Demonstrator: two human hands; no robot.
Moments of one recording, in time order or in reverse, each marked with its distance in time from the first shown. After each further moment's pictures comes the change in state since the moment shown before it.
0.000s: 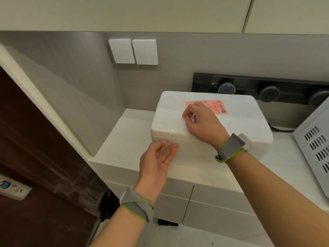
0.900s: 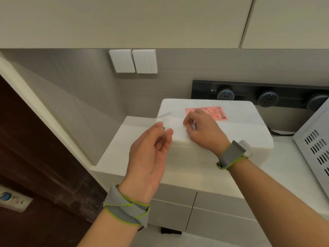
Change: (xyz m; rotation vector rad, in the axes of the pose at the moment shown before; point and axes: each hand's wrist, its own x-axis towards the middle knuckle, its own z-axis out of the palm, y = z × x) left_hand -0.036 0.050 0.051 0.074 -0.097 0.152; right_hand 0.001 0.000 0.001 -0.005 0.001 0.016
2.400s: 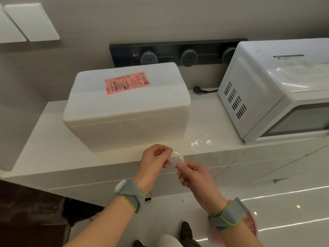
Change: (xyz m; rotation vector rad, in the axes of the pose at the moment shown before) left_hand -0.005 -0.221 -0.022 0.928 -0.273 -0.246; right_hand -0.265 0.071 0.009 1.077 0.214 0.950
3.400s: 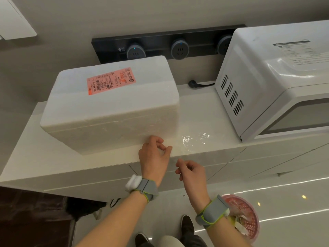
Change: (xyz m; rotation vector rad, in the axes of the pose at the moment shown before) left_hand 0.038 -0.025 0.041 0.674 0.320 0.391; right_hand 0.031 0.022 -0.011 -0.156 0.330 -0.042
